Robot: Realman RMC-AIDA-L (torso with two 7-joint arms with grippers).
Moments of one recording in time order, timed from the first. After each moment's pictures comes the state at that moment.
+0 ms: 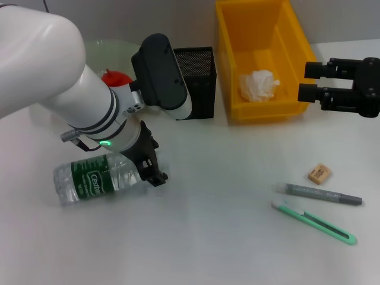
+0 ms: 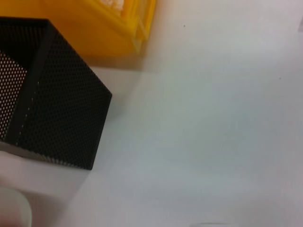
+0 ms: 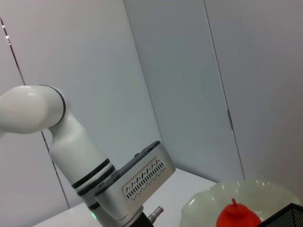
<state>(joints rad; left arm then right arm) -0.87 -2.08 1.77 0.97 2.54 1.15 -2.29 0.40 2.01 -0.65 -1.04 -1.78 -1.79 1.70</state>
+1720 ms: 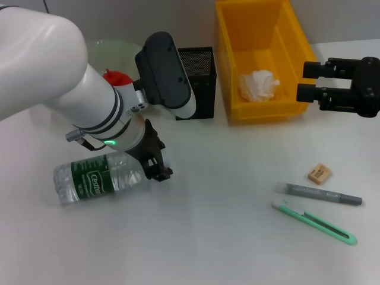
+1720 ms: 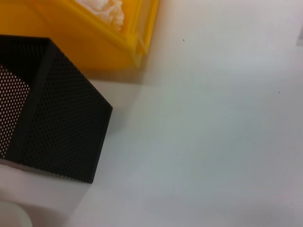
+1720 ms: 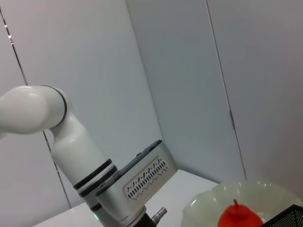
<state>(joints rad) -0.87 -2.08 1.78 0.97 2.52 1.13 -2.29 0.41 2.01 -0.65 -1.04 -1.78 -1.79 1.70</state>
